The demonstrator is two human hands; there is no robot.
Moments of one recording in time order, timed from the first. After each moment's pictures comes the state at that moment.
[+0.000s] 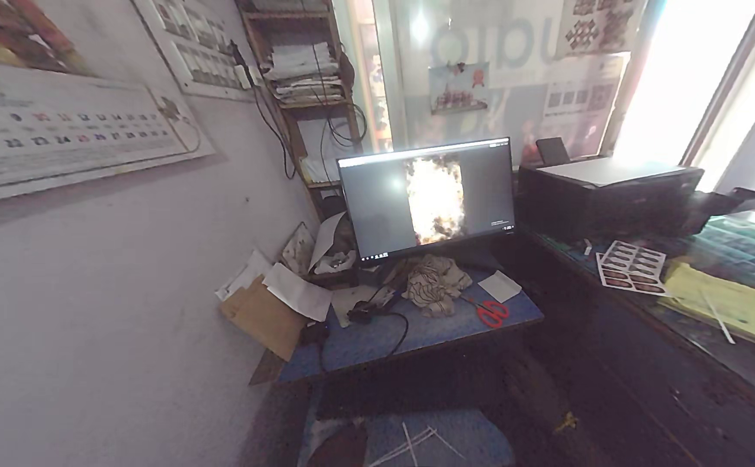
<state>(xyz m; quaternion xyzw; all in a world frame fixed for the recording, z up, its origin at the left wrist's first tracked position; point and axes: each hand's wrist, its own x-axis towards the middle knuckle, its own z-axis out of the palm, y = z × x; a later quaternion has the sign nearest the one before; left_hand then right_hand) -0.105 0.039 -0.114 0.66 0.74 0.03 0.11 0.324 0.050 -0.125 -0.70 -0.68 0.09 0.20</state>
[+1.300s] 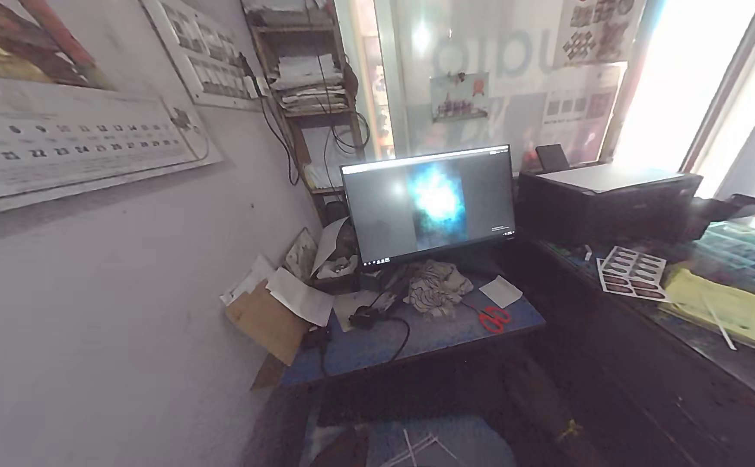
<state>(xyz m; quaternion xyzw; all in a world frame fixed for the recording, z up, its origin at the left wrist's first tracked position) -0.109 0.039 -0.122 0.67 0.73 0.08 0.09 0.317 0.046 -0.113 -0.73 -0.65 0.11 0.19</state>
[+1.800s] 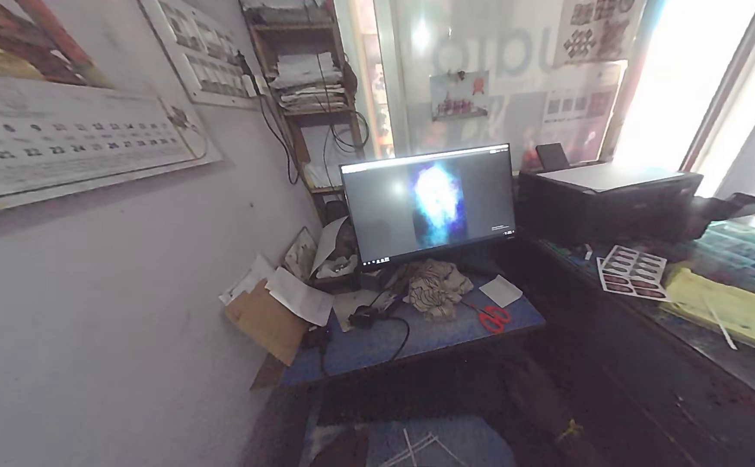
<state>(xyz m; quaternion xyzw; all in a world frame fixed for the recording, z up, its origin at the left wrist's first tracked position) -0.109 0.039 -0.122 0.68 0.72 0.08 0.09 0.321 0.049 -0.117 -0.72 -0.66 0.11 0.19</state>
